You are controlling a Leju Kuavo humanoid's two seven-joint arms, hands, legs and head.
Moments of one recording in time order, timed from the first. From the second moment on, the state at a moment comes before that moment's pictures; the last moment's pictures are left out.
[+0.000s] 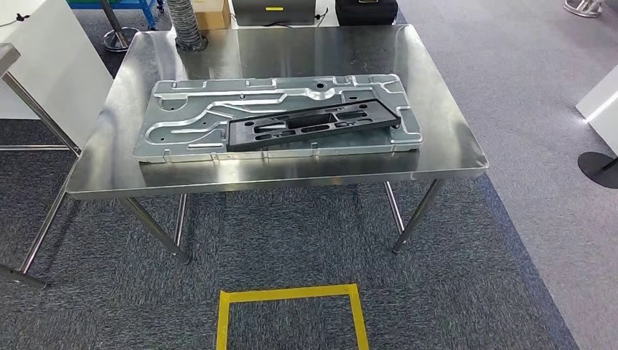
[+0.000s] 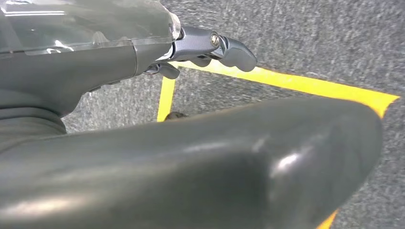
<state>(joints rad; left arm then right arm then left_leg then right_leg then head) -0.05 -0.07 0.80 -0.20 -0.45 -0.03 -0.41 -0.03 -0.05 -1.01 -0.35 1.04 -0.69 -0.53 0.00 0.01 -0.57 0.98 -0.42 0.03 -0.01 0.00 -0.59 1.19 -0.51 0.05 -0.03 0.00</state>
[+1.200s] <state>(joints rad) -0.06 -0.08 0.78 -0.20 -0.53 -0.06 -0.40 -0.07 0.02 -0.99 -0.22 1.07 -0.11 -0.13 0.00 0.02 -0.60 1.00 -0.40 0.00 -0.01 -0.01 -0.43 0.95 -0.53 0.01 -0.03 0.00</state>
